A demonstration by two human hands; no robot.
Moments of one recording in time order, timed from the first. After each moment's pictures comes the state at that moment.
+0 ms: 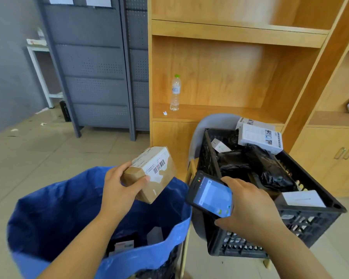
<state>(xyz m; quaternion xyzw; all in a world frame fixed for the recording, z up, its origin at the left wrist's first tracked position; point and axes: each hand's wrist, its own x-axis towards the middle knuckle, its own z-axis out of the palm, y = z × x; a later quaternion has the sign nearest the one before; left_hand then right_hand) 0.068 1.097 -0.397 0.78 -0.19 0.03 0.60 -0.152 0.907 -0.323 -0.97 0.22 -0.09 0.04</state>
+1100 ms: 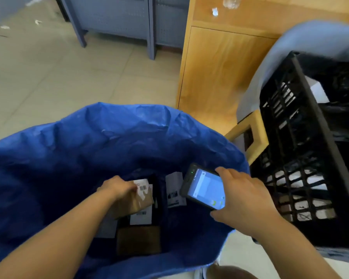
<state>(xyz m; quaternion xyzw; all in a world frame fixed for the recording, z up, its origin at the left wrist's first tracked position) 0.234 1.131 -0.638 0.91 0.02 -0.39 0.14 0.042 0.901 -0.488 -0.97 0.17 0.15 0.05</state>
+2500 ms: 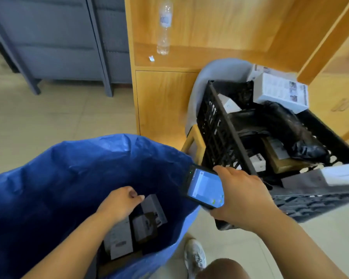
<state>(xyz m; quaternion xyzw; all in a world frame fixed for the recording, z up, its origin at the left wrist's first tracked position) 0.167 1.073 -0.543 0.88 -0.24 -0.33 0.23 -0.046 0.890 -0.410 -0.96 0.27 0.06 0.01</state>
